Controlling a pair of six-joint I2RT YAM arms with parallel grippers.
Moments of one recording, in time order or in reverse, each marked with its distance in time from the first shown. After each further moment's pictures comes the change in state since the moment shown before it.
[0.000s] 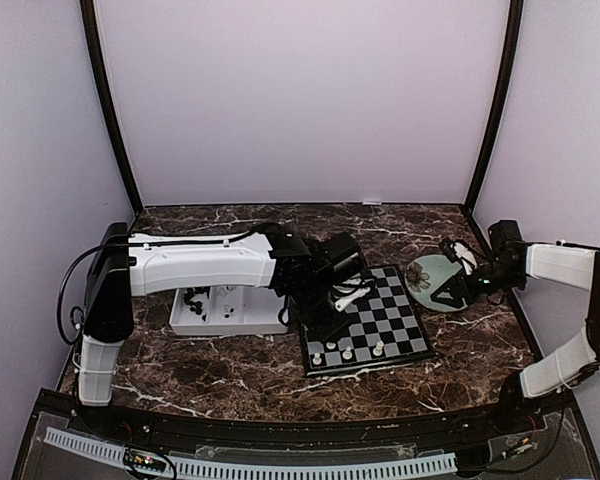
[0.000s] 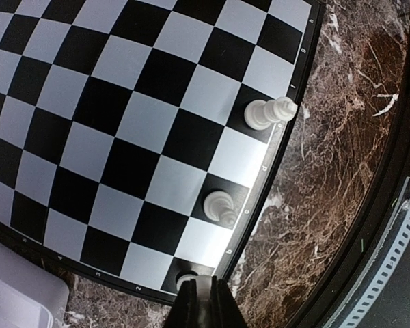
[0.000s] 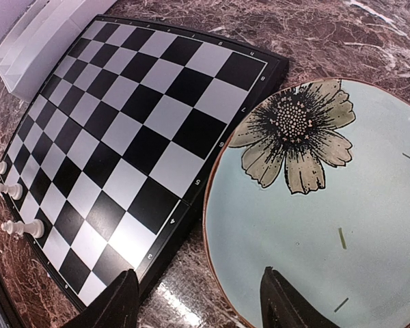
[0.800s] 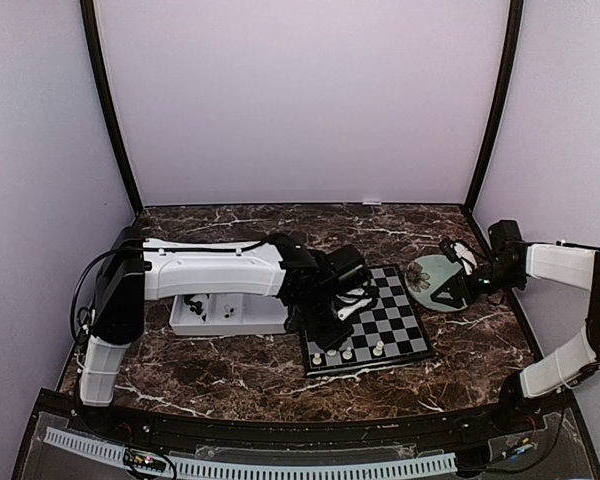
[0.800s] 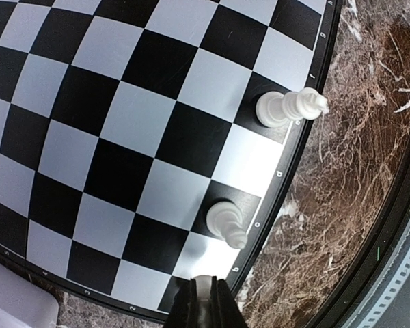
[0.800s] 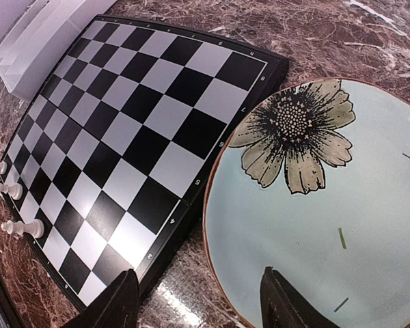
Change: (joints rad) left arm -0.021 0.046 -0.015 0.038 -0.004 0.001; right arm 0.000 0.000 0.000 0.000 0.000 0.000
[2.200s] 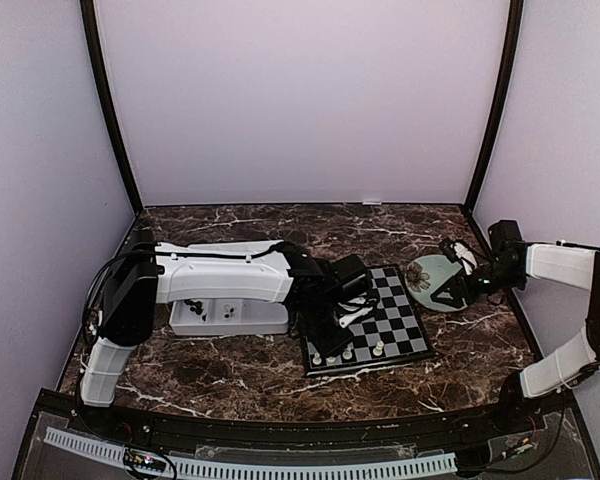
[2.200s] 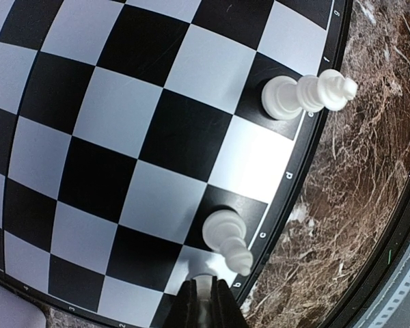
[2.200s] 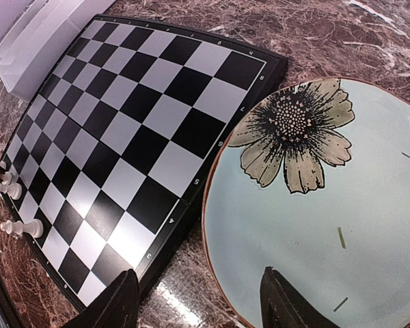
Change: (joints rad) left arm -0.005 0.048 0.000 0.006 0.013 0.008; right arm 0.000 0.000 0.000 0.000 0.003 0.000
